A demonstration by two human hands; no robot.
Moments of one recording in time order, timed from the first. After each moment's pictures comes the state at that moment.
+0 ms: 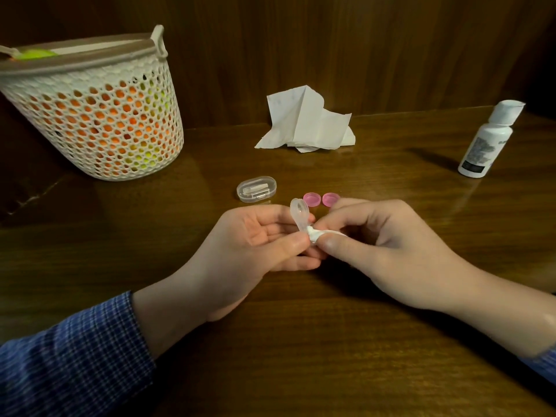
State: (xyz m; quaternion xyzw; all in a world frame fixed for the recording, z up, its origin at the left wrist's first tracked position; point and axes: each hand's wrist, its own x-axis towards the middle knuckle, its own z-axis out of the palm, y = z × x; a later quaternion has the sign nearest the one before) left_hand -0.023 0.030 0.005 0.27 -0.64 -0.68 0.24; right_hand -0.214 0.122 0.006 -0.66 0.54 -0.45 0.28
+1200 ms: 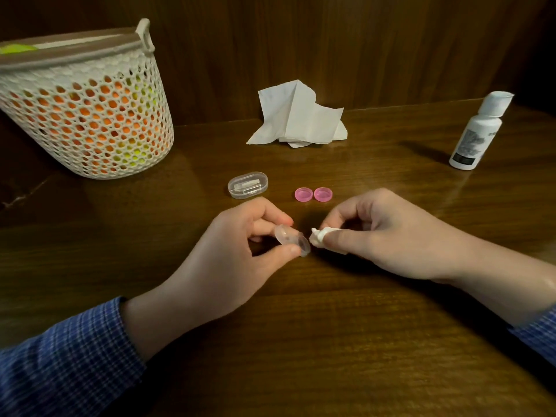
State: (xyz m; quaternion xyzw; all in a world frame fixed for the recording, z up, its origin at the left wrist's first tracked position) left_hand -0.019 0.035 0.002 0.33 -0.87 -0.29 0.22; right_hand -0.236 0.112 0.012 -0.64 0.61 -0.32 0.35
